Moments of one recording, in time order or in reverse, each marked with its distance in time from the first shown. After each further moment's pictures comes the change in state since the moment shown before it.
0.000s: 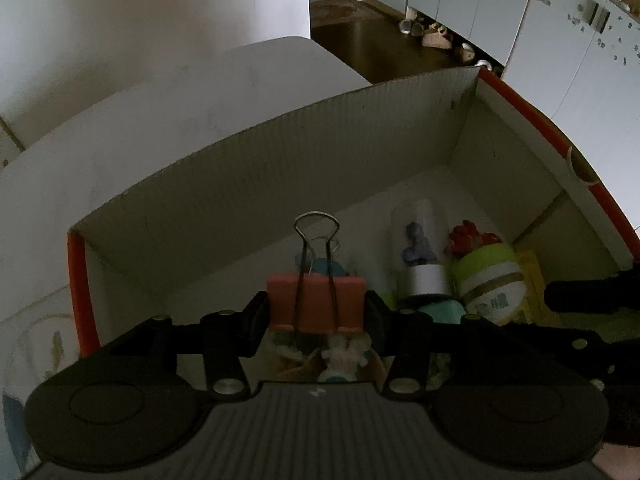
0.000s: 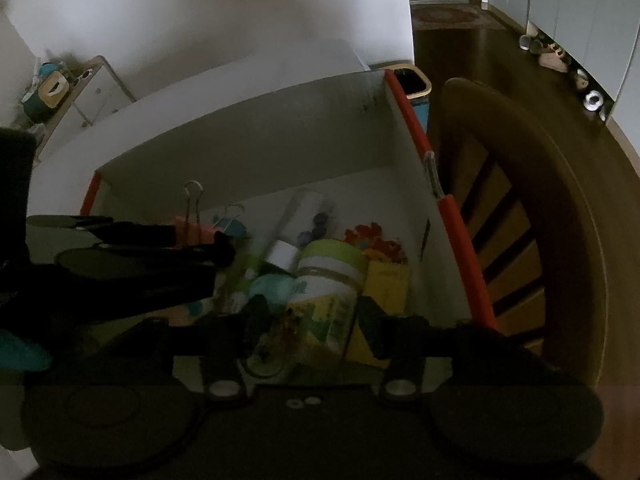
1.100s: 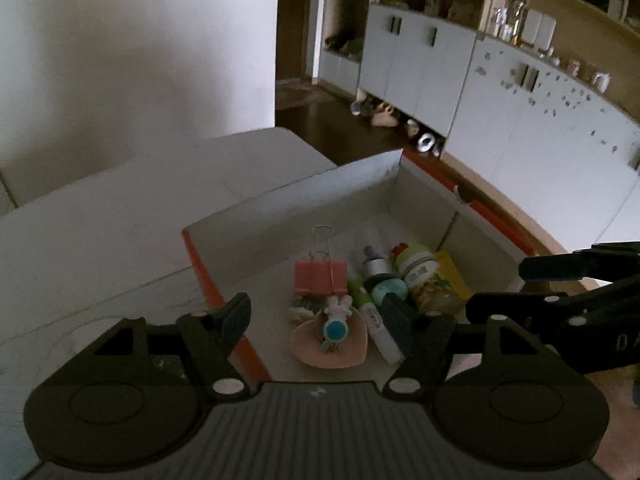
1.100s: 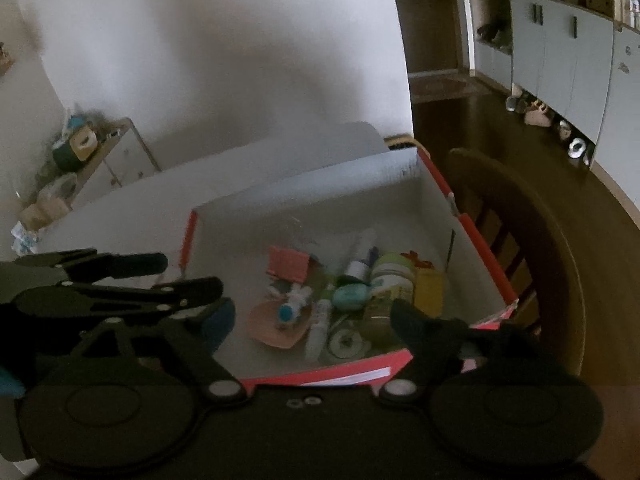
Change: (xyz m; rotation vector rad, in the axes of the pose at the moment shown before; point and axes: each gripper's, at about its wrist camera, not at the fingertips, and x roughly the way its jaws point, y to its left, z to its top) left arm -0.131 0.050 -0.072 0.050 -0.281 -0.154; right arm -0.085 0.073 -0.054 0.020 -0.269 -0.008
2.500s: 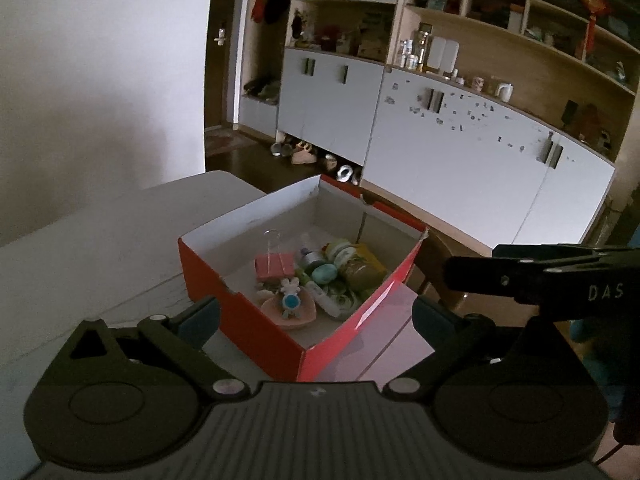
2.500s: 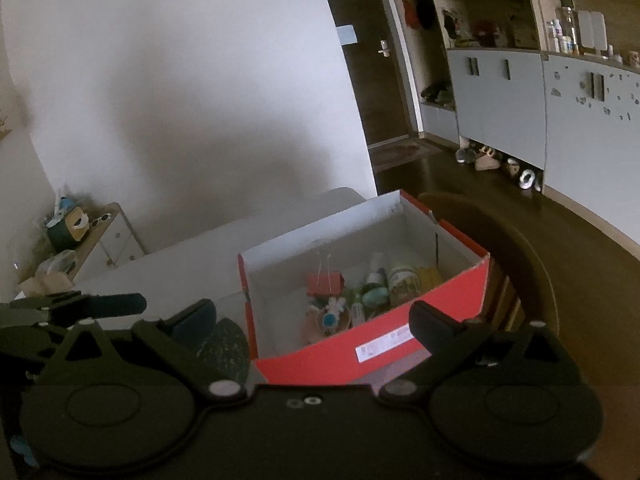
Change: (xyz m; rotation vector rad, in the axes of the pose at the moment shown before) left arm -0.108 0.027 -0.052 0.136 -0.137 -0.228; right arm -0.084 0.083 -0.075 0.130 -0.281 -0.120
